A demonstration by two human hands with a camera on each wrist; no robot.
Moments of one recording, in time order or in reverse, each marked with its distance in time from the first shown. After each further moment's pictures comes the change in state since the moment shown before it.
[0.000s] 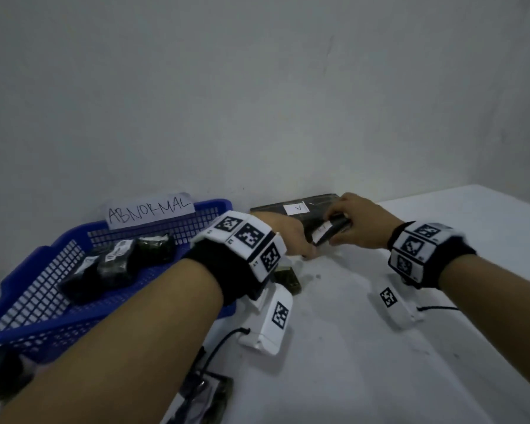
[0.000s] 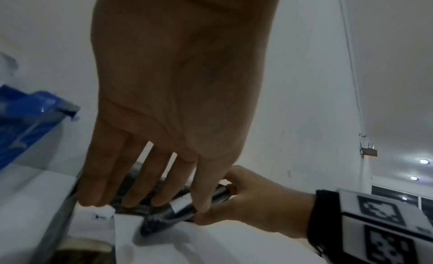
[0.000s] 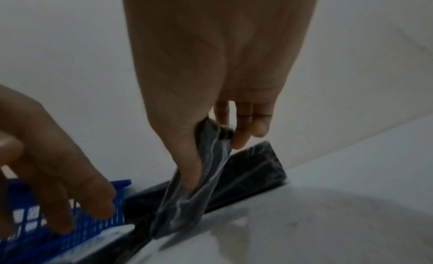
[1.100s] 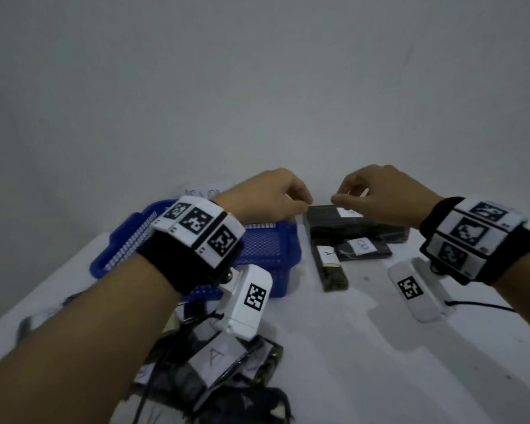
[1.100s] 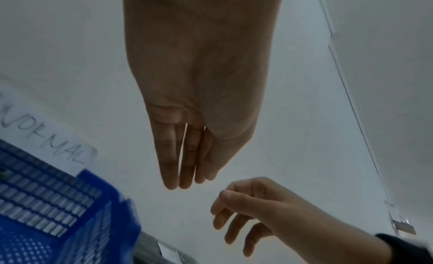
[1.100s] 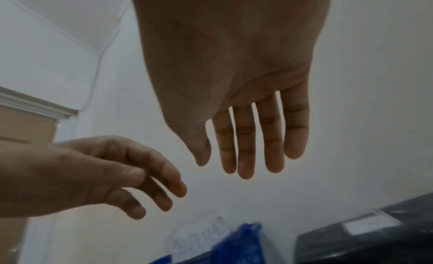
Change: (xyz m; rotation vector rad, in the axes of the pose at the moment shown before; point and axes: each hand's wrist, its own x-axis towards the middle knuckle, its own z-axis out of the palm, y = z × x) left_hand -0.099 -0.074 -0.021 -0.369 0.461 0.090; right_hand -0.016 -0.117 -0.047 -0.004 0.075 -0.205
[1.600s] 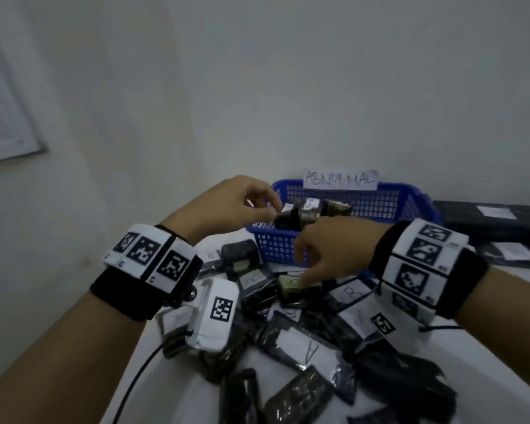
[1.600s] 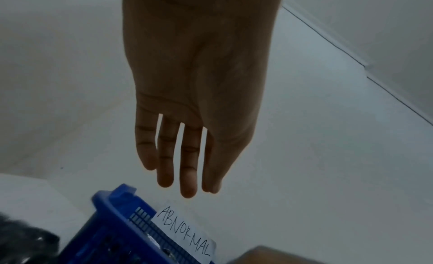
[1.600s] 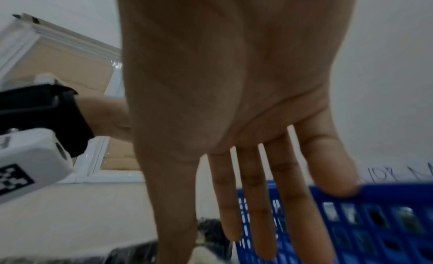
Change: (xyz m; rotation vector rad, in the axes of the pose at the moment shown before) left_hand -0.215 -0.126 -0.070 -0.029 0.257 -0.333; right_hand -0.022 -0.245 0.106 -0.309 -0.589 -0.548
